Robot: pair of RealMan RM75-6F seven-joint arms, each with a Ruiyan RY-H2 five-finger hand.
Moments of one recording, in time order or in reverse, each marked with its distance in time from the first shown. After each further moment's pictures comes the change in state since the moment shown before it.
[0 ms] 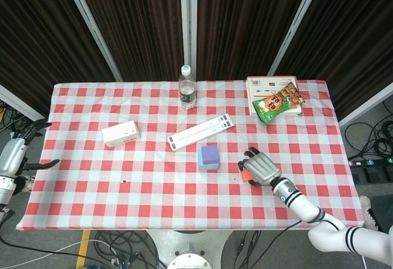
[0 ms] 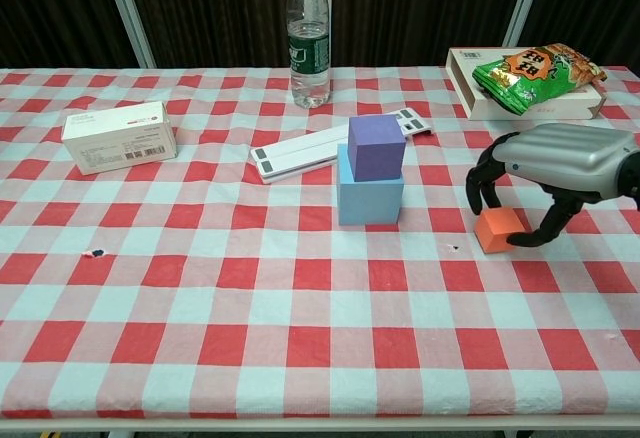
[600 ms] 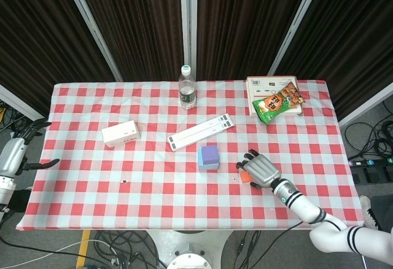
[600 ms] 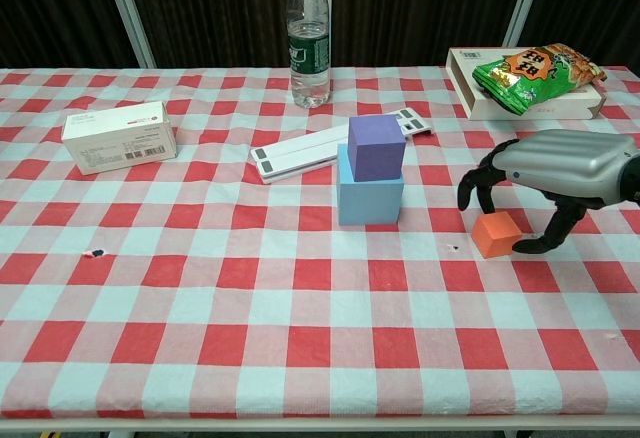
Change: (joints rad) left arm 0.001 0.000 -0.003 -0.005 -0.002 0.001 0.008; right arm 0.015 0.015 -0.014 -0.019 0.012 -0.030 -0.019
